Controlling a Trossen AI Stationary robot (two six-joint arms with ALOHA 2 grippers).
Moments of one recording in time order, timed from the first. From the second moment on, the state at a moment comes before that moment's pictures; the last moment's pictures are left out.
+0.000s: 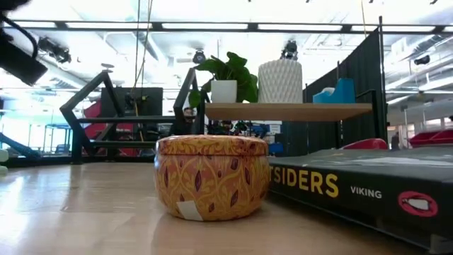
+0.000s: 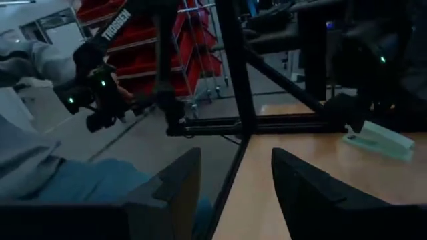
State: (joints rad) left arm -0.58 1.17 0.68 -1.16 0.19 -1.36; right arm 0.54 1.60 1.00 0.55 0.16 0.25
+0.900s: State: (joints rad) left arm -0.52 1.34 0.74 -0.94 0.28 -1.31; right arm 0.58 1.60 1.00 0.53 0.17 0.22
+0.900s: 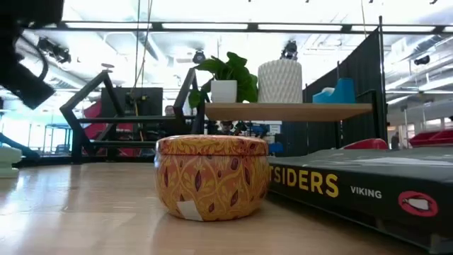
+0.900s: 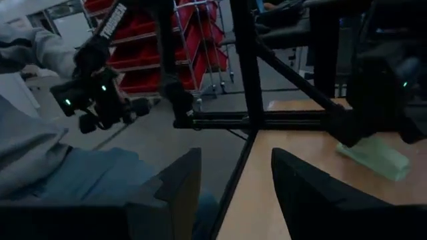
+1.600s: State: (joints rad) left arm -0.19 1.63 1.45 -0.87 -0.08 -0.83; right arm 0.73 1.36 1.00 0.18 0.72 0.21
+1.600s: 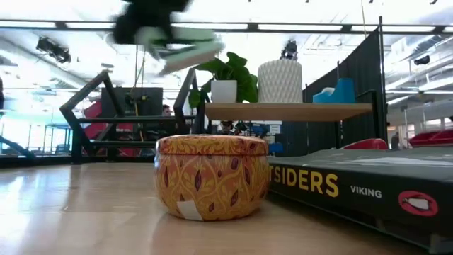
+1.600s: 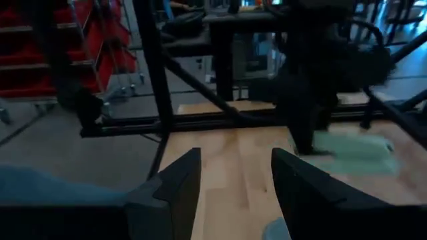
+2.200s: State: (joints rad) left arm -0.05 2.40 2.21 -0.80 0.15 -0.67; right arm 1.02 1.32 1.00 0.02 1.13 0.42
